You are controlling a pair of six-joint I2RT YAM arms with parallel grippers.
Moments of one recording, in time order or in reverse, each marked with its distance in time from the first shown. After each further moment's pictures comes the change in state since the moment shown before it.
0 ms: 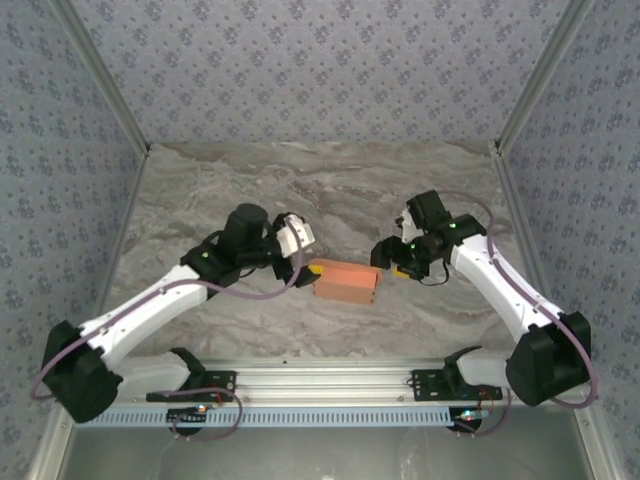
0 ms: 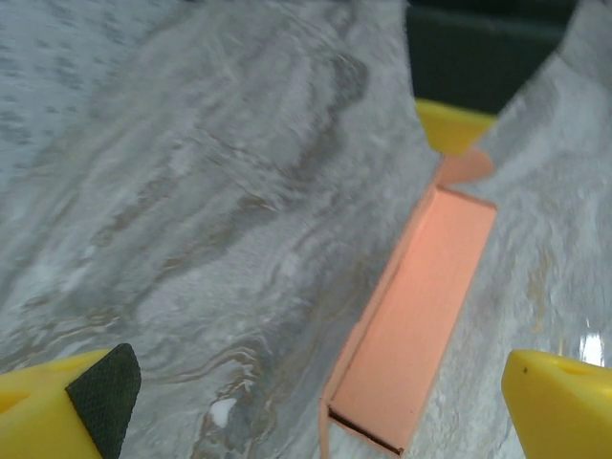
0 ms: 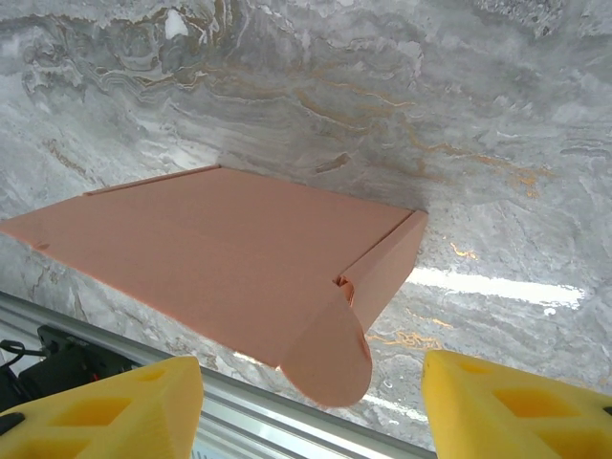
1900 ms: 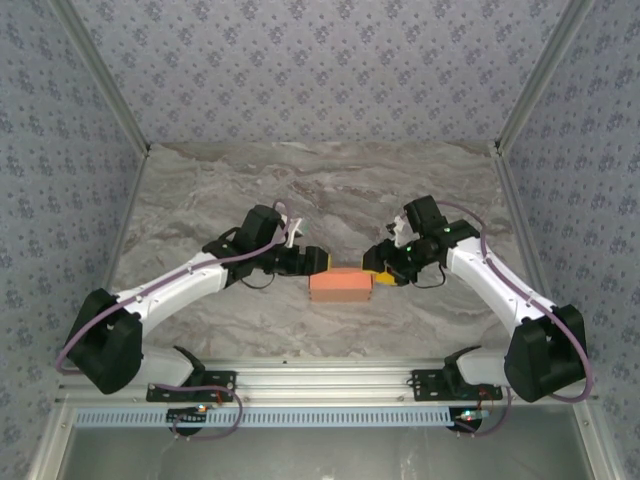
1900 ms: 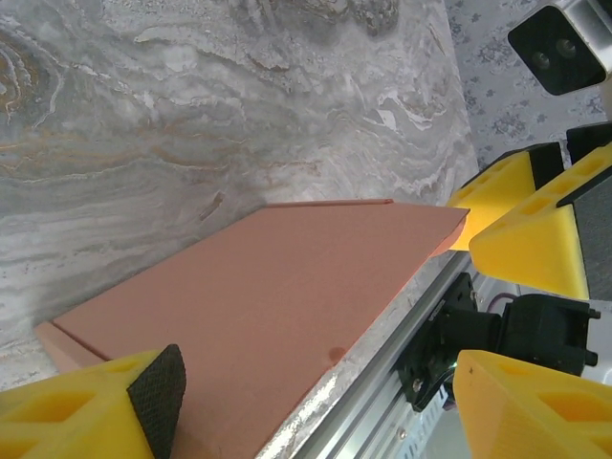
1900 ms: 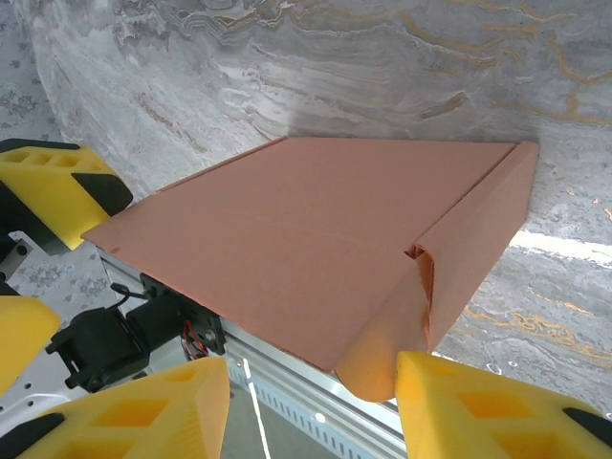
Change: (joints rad) left arm 0.043 0.205 -0.026 0.011 0.235 -1.040; right arm 0.001 0.030 -0.077 0.114 -0.243 0.081
